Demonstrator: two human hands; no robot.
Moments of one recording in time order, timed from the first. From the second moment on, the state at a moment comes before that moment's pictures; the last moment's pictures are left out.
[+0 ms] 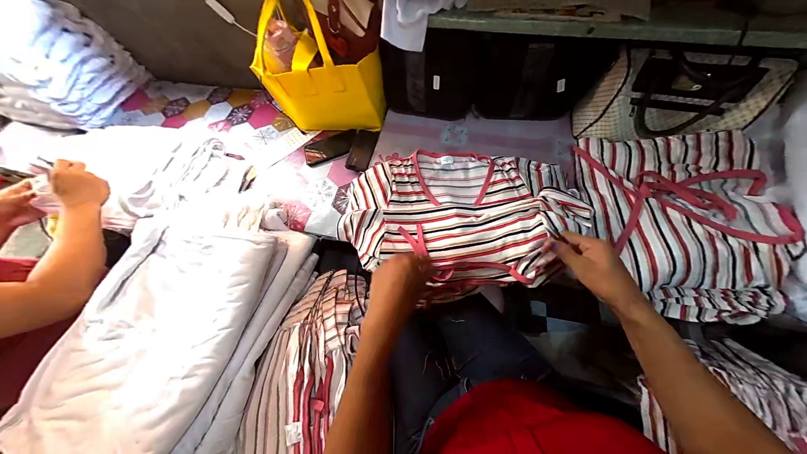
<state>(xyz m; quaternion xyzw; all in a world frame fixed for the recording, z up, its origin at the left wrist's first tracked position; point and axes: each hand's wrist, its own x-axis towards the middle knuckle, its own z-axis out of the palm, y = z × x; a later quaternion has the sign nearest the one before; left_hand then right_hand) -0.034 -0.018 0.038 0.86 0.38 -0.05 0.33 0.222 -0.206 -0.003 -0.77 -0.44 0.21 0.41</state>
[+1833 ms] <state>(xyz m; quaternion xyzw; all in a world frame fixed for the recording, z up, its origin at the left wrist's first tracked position) -0.034 0.003 -0.051 0.86 0.33 0.34 0.21 0.226 -0.159 0.030 -0.78 -0.59 0.08 0.21</state>
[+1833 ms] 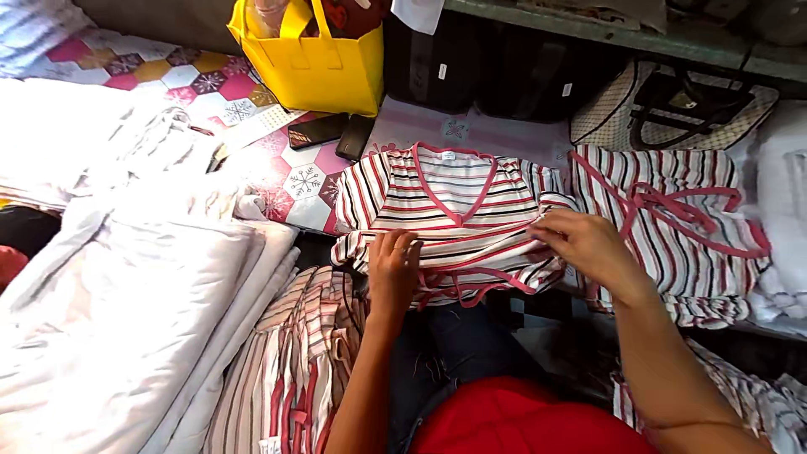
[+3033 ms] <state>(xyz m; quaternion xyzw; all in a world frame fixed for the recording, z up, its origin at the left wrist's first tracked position) -0.026 -0.099 -0.140 0.71 0.40 0.41 0.42 0.148 -0.127 -0.083 -0.71 -0.63 0.16 0.26</state>
